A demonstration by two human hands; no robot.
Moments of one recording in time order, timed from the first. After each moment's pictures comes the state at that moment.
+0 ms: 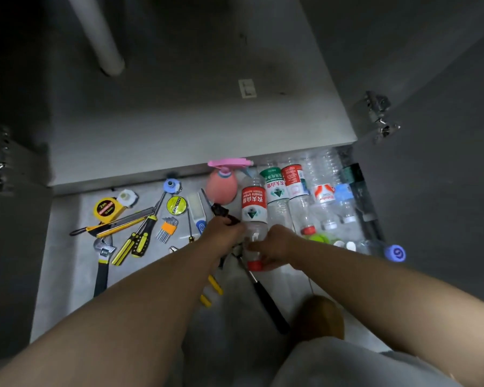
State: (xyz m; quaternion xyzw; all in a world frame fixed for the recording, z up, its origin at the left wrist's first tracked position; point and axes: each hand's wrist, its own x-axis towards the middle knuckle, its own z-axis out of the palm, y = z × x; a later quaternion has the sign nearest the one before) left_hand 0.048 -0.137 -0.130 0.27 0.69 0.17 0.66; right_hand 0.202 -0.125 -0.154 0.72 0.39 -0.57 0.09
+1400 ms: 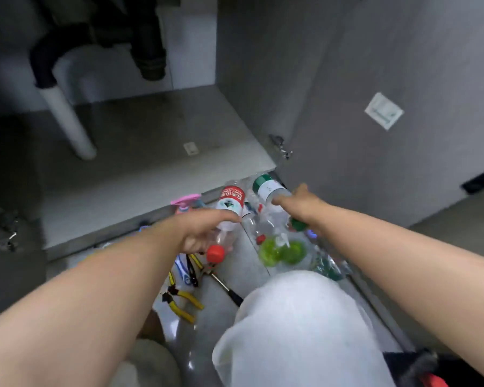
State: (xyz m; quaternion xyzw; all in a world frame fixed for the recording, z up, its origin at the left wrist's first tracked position) left_hand 0.071 -0.144 0.034 0.35 0.52 0.10 0.77; right_hand 0.295 -0.158 0.059 0.82 0.40 -0.38 -0.15
